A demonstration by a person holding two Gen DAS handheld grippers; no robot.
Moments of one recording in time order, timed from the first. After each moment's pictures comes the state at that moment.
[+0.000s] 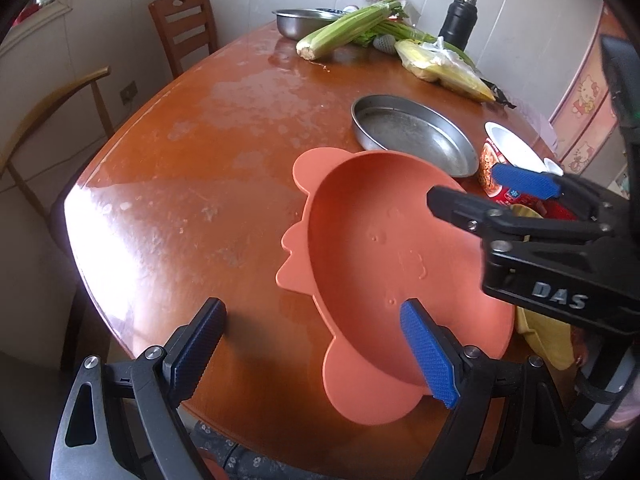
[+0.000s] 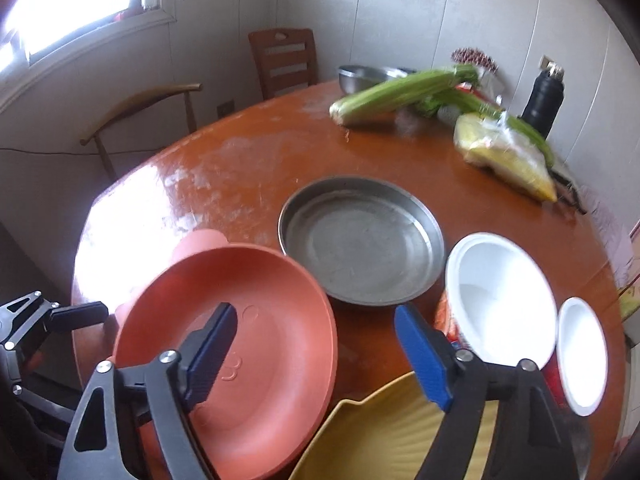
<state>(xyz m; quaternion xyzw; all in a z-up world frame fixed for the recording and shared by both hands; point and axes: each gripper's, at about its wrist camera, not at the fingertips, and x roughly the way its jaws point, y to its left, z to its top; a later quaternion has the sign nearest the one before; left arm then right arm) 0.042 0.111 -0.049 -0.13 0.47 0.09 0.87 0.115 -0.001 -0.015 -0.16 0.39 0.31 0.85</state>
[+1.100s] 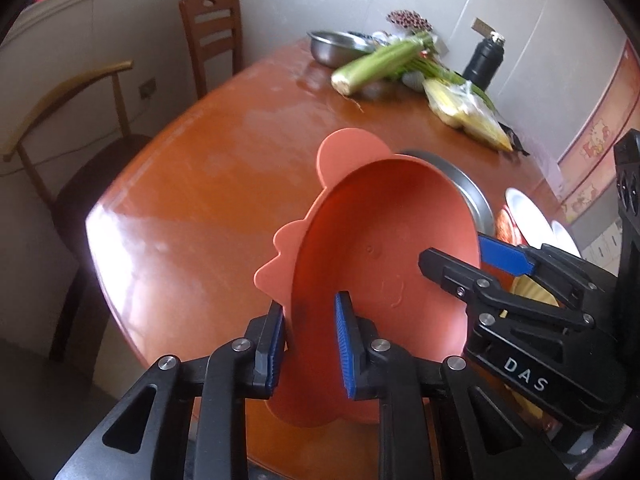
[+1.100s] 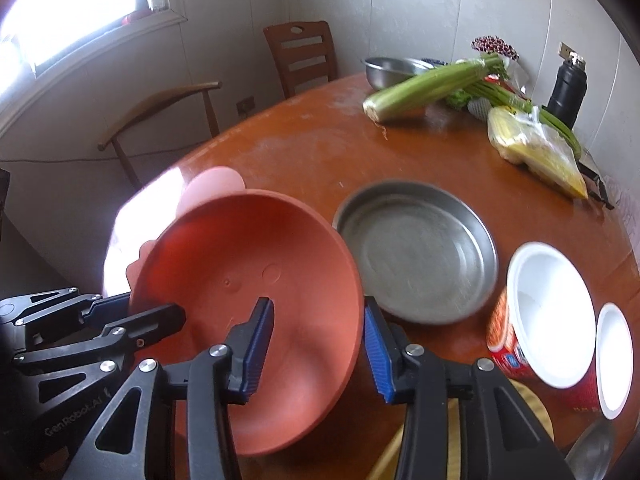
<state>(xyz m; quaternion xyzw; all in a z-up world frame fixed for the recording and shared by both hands) 0.055 0.158 -0.024 -0.18 0.44 0.11 0.87 0.112 0.034 -0.008 -0.14 0.40 0.34 0.84</state>
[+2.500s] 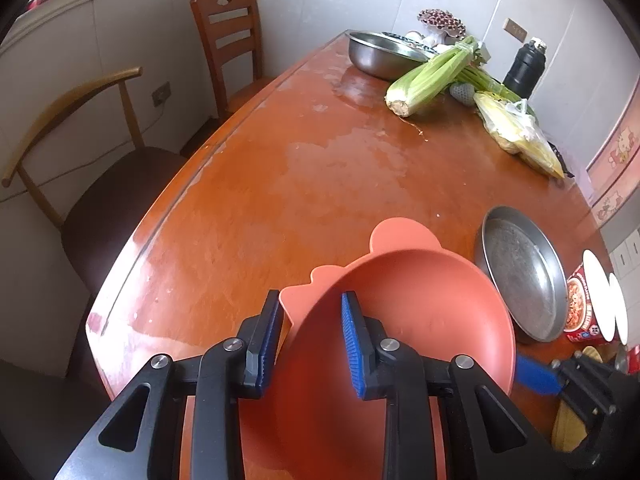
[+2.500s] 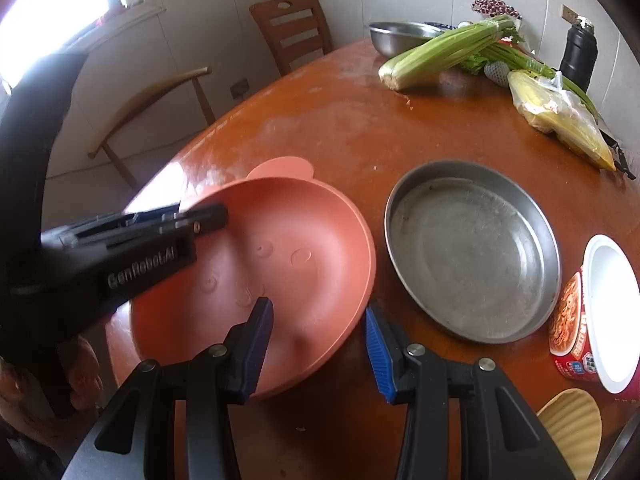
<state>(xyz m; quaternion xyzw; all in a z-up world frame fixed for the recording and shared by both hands) 0.129 0.223 -0.046 -0.16 0.45 0.14 0.87 0.131 0.076 -0.033 -0.11 0.47 0.33 0.81</state>
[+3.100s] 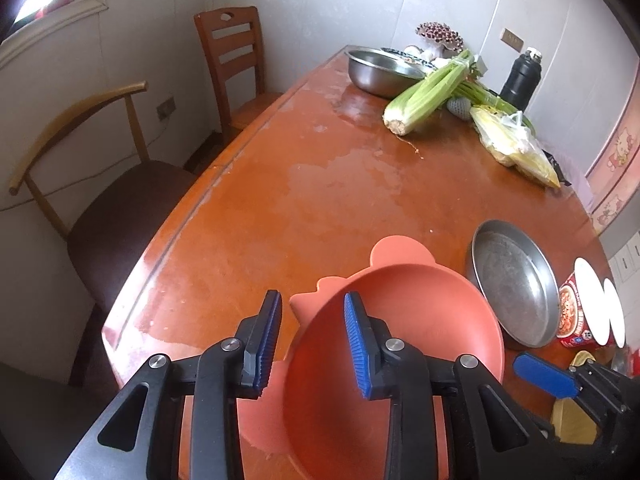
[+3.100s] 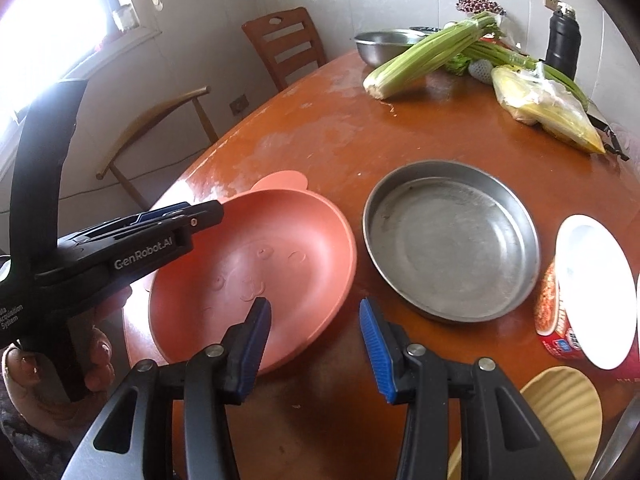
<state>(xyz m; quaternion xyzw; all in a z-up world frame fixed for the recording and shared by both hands) 0.118 0.222 -0.027 -0.16 0.43 0.16 0.88 0.124 0.051 -0.015 -0.06 0.46 0.33 0.83</state>
